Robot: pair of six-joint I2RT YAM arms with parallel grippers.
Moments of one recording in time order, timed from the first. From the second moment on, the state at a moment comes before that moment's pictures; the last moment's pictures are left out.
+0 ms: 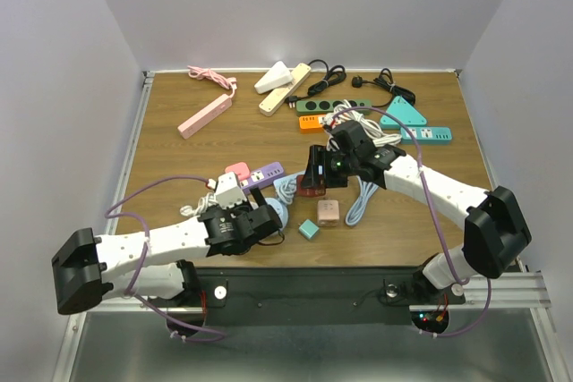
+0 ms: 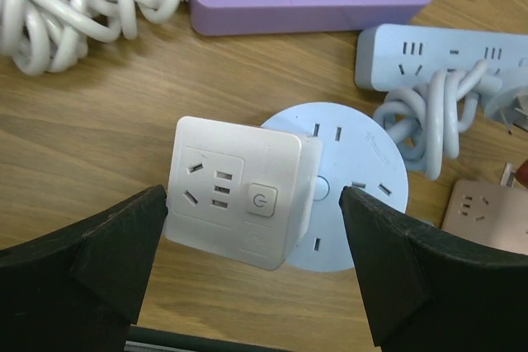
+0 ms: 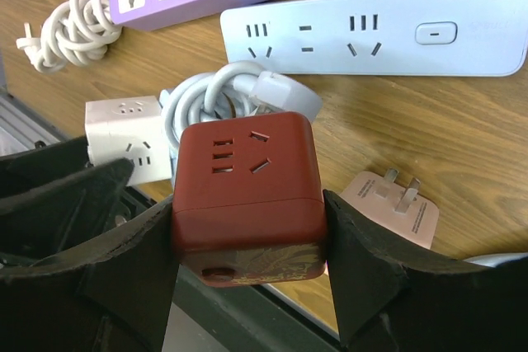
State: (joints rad) left arm -1.17 1.06 0.65 -0.78 -0.83 -1.45; right arm 0.67 1.48 1.06 -0.42 -0.27 0.63
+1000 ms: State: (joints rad) left arm -1.04 0.64 0.48 -0.51 -0.62 -1.13; right arm 0.88 1.61 1.27 -0.74 -0.26 0.67
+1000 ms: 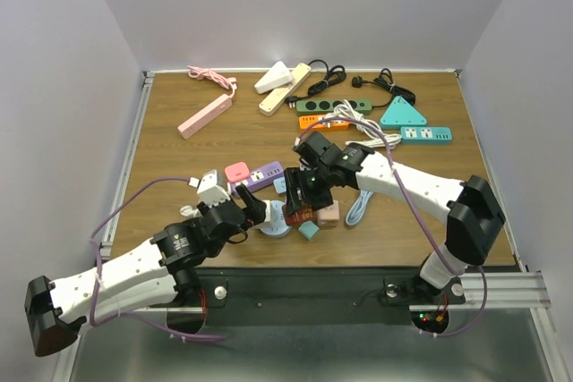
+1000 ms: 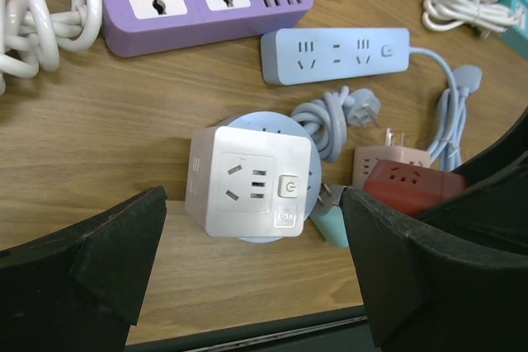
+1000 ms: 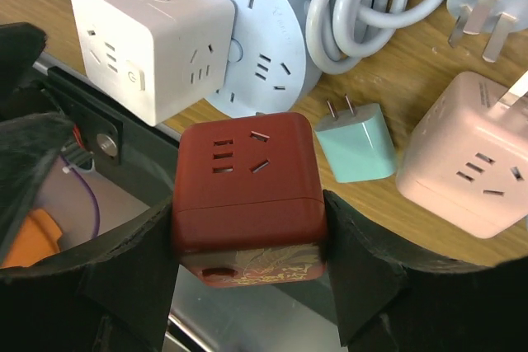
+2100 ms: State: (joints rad) left arm -0.92 0.68 0.32 -0.22 -0.38 -0.93; right arm 0.93 1.79 1.42 -0.84 -0.11 0.77
